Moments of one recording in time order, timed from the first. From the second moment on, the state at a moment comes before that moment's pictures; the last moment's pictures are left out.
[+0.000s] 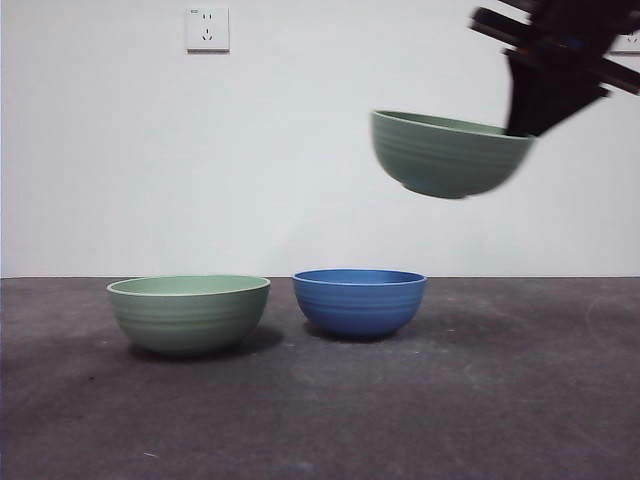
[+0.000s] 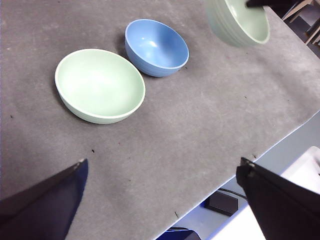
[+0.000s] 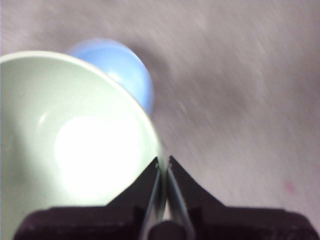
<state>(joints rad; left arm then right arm) 0.05 0.60 0.84 -1.00 0.68 0.13 0.28 1.51 1.37 -0.79 -0.18 0.02</state>
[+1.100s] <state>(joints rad) 0.05 0.61 0.84 -1.01 0.65 0.13 0.40 2.07 1.73 -0.81 -0.10 0.01</state>
